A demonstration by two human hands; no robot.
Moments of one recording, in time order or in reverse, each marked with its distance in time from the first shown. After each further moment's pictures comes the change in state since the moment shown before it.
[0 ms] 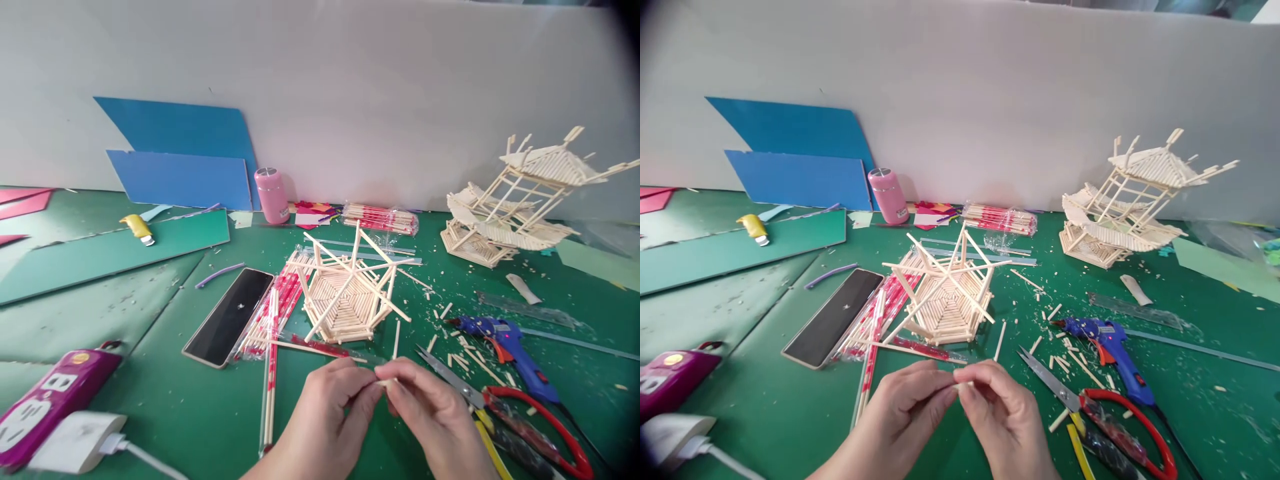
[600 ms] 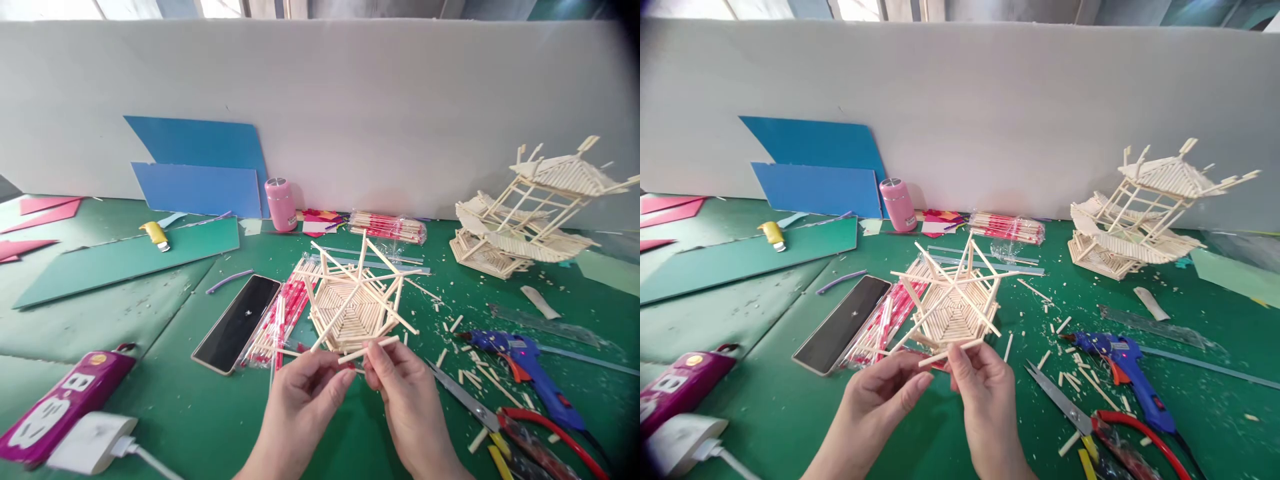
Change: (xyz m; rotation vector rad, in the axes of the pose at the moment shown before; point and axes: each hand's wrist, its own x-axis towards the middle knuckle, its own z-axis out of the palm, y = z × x) left_hand -0.004 -0.019 -0.011 -0.420 0.342 -0.243; right_hand 0.031 0.009 0.040 0.515 0.019 0.132
